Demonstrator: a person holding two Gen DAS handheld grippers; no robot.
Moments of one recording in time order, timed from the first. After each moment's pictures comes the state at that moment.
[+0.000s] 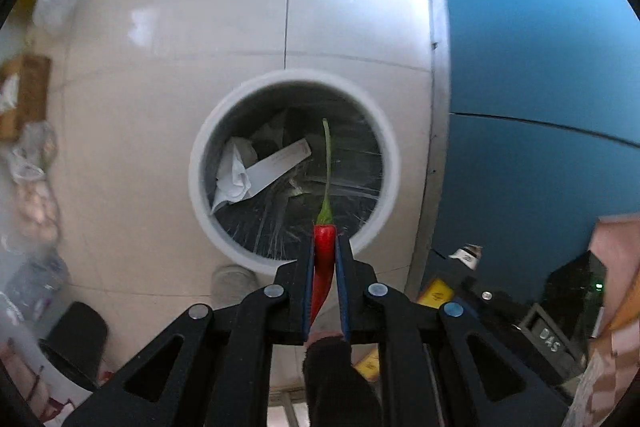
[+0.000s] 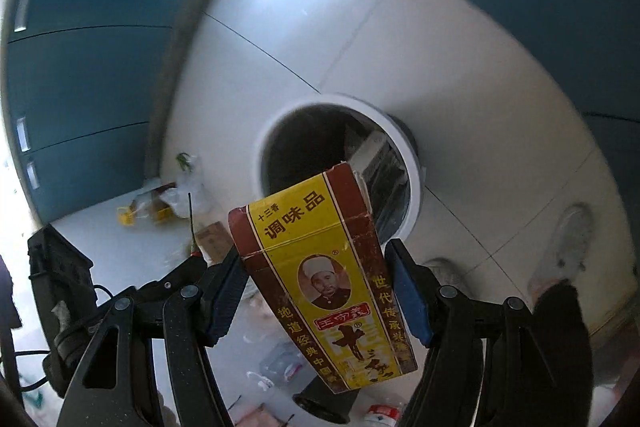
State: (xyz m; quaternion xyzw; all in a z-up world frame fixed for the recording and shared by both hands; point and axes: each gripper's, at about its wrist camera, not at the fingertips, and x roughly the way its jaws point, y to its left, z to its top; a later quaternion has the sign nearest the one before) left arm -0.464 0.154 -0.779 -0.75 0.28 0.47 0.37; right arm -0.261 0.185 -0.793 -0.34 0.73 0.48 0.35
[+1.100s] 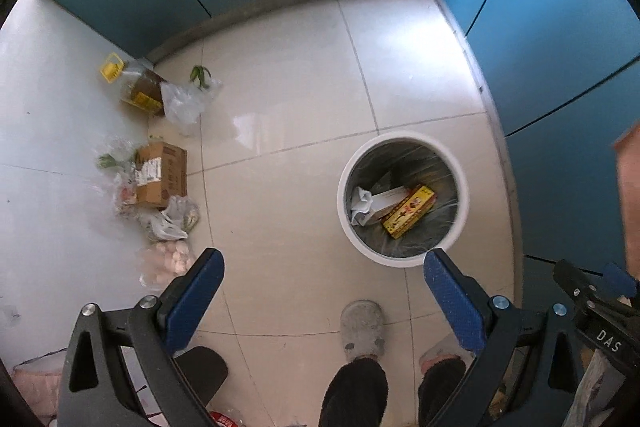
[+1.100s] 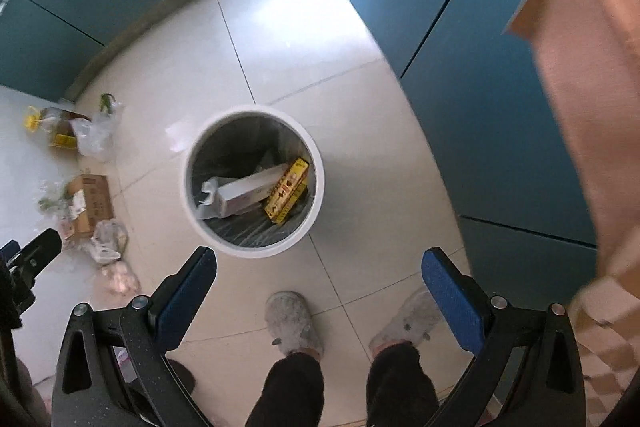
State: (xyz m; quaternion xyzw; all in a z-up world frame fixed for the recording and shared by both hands) left arm -0.442 0.080 -0.574 -0.53 0.40 0.65 0.37; right arm -0.280 0.149 -0.646 -0.52 0.46 0.57 0.44
